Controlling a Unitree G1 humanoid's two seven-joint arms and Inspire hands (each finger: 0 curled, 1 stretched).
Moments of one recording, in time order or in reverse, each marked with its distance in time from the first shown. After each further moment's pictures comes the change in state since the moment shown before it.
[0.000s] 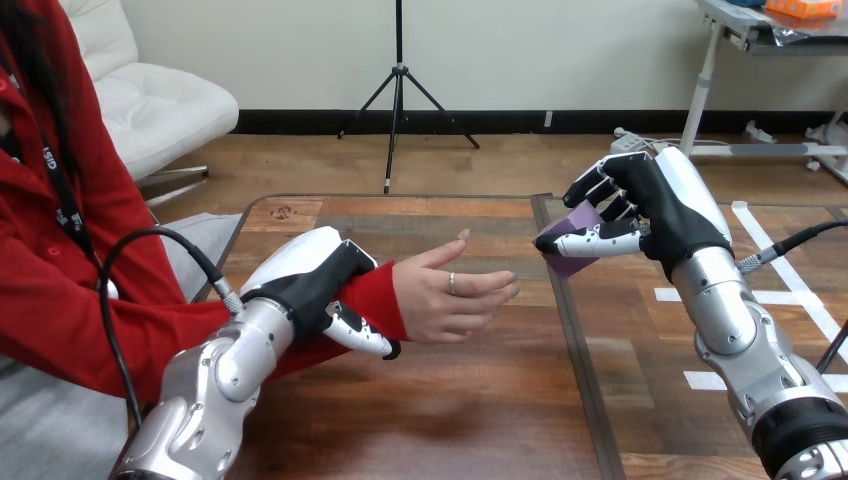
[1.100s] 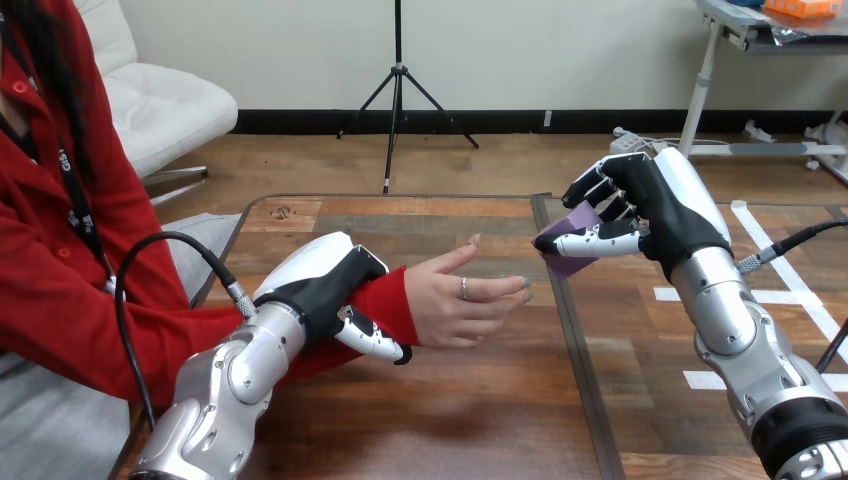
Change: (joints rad) left arm -0.004 -0.029 -0.006 0.018 0.005 0.000 0.000; right arm 0.000 0.001 0.000 0.000 0.000 0.000 0.007
